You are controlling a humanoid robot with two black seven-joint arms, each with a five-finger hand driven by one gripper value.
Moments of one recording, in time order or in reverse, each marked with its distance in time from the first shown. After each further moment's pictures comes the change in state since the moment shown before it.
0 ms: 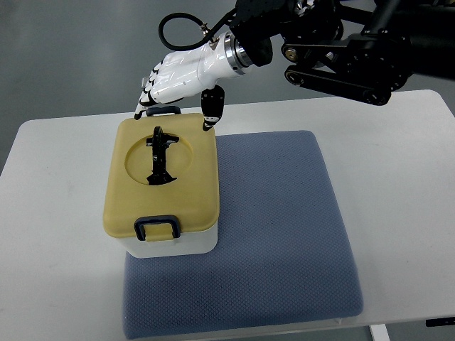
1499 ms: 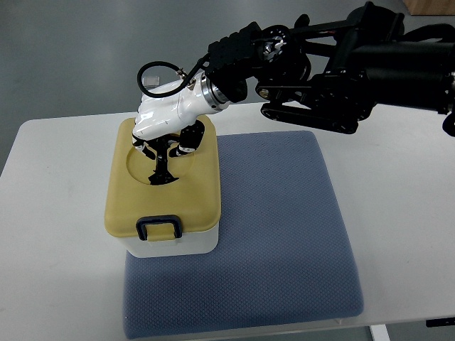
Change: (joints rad) left arm 0.000 0.000 0.000 0.000 0.000 0.000 0.000; right arm -0.049 0.098 -0.042 -0.023 -0.036 -0.089 -0.002
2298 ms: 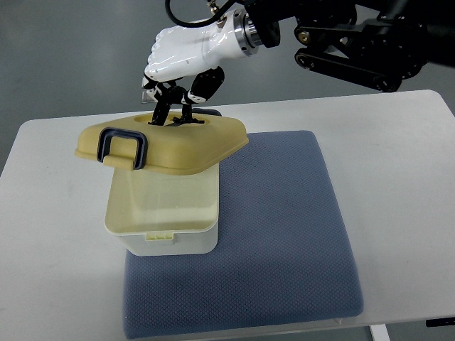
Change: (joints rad) left arm 0.000 0.000 0.000 0.000 0.000 0.000 0.000; right arm 0.048 -0.201 0.084 0.005 0.023 -0.021 0.104
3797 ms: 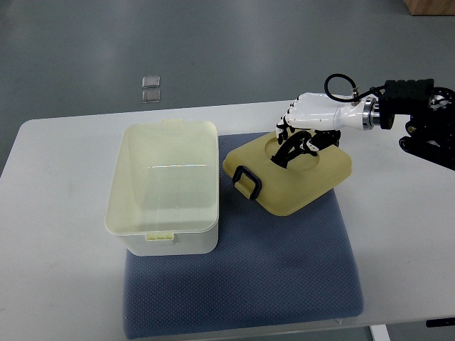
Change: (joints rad) left arm 0.000 0.000 0.000 0.000 0.000 0.000 0.000; right arm -0.494 -0.225 -0.051 -0.104 -0.002 -0.314 0.026
